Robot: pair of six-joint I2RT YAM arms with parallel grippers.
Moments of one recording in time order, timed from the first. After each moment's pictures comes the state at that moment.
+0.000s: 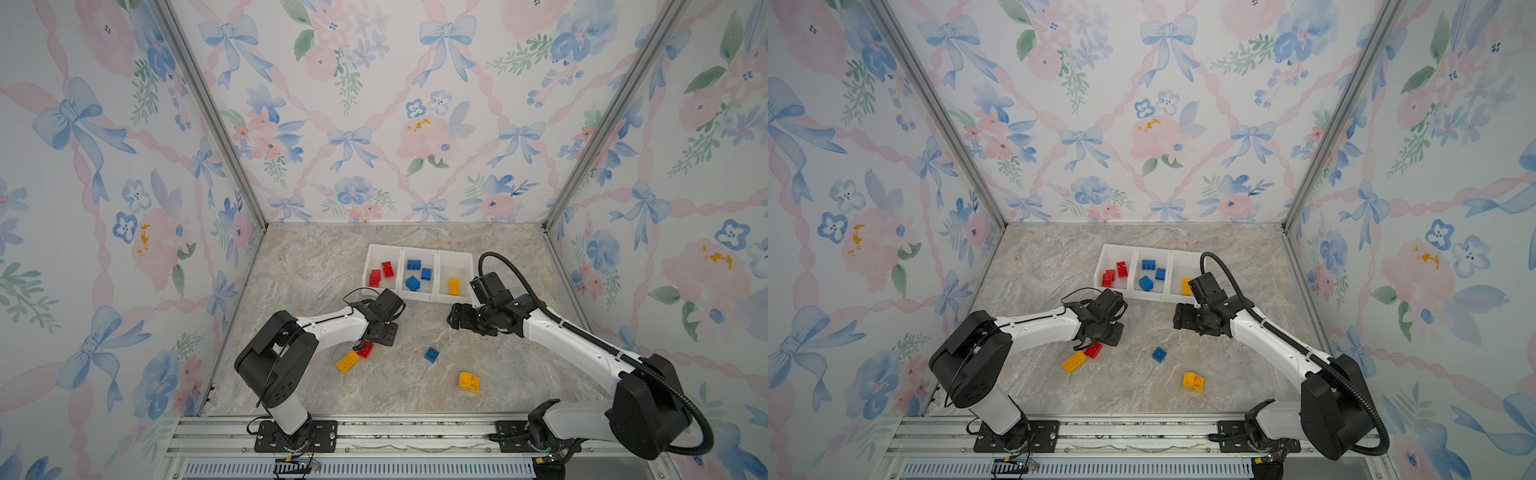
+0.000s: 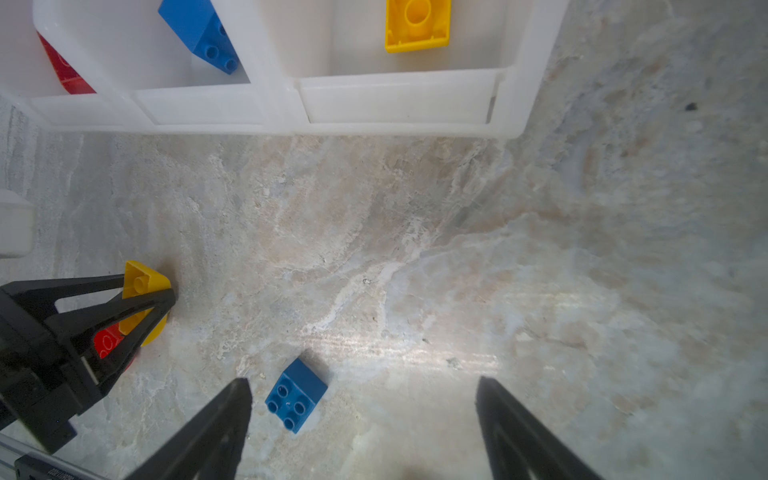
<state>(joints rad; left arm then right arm) -0.72 1.67 0.91 -0.44 -0.10 -0.36 0.51 1.32 0.89 -0.65 -0.07 0.61</state>
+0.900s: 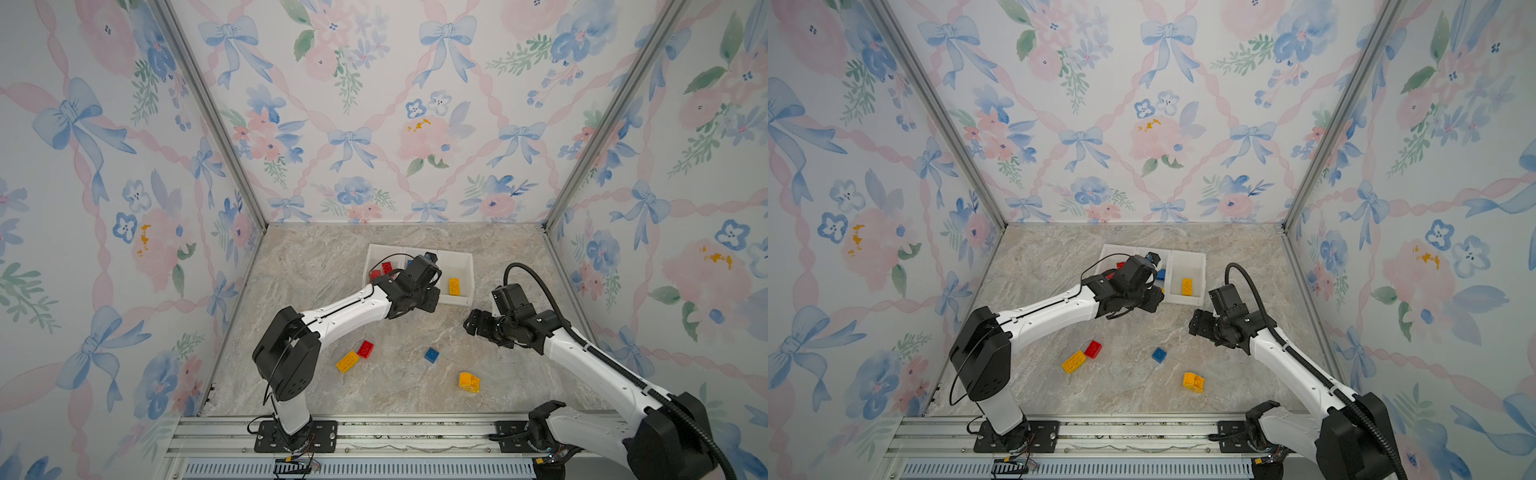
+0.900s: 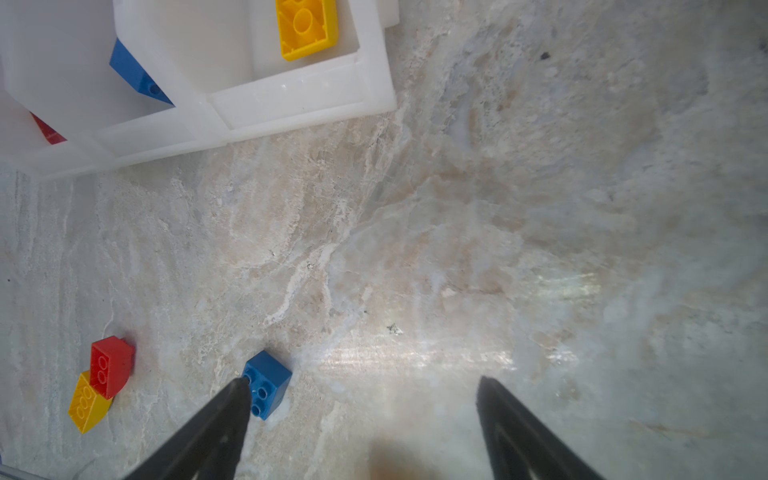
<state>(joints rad) -0.84 1.79 1.41 -0.44 -0.05 -0.37 0.41 1.13 0.75 -0.67 -0.07 0.67</state>
